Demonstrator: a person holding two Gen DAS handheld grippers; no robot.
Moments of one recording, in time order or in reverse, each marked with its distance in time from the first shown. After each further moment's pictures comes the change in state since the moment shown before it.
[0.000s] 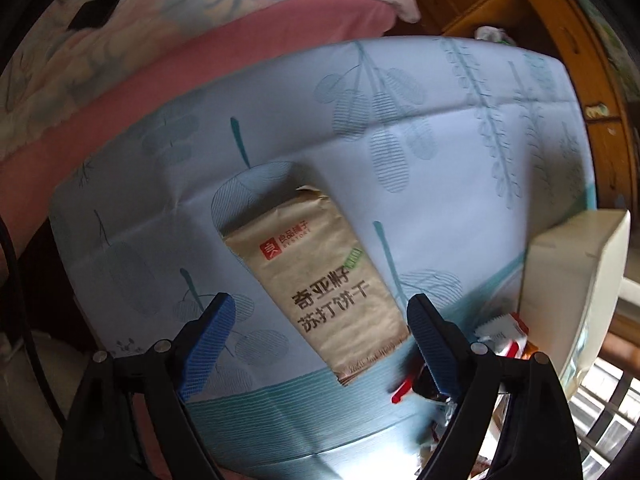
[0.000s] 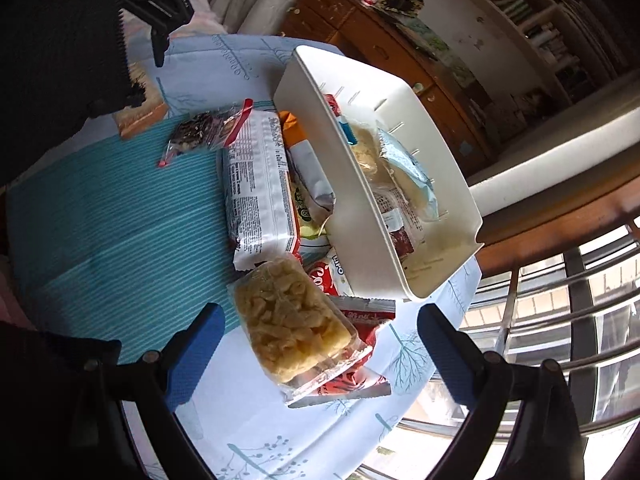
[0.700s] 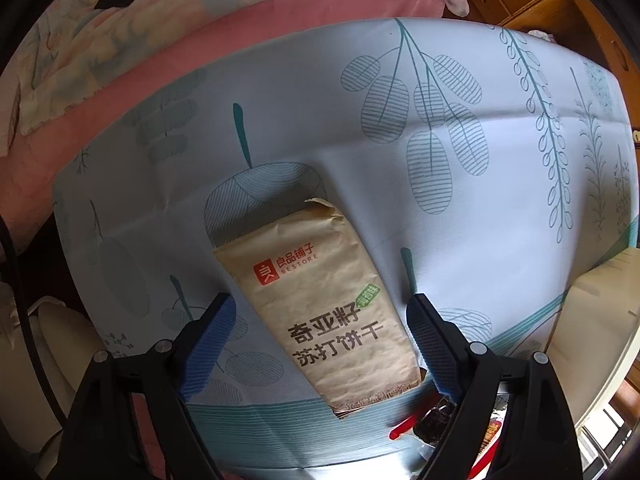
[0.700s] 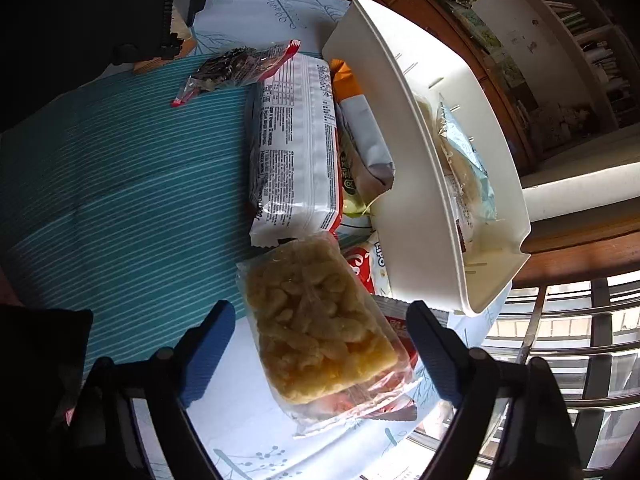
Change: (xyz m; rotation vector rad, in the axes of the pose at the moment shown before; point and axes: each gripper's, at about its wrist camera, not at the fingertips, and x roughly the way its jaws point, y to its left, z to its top) left arm 0.033 -0.015 0.023 -0.087 0.034 0.138; right arm 0.046 0.018 -0.001 -0.123 0.094 0.079
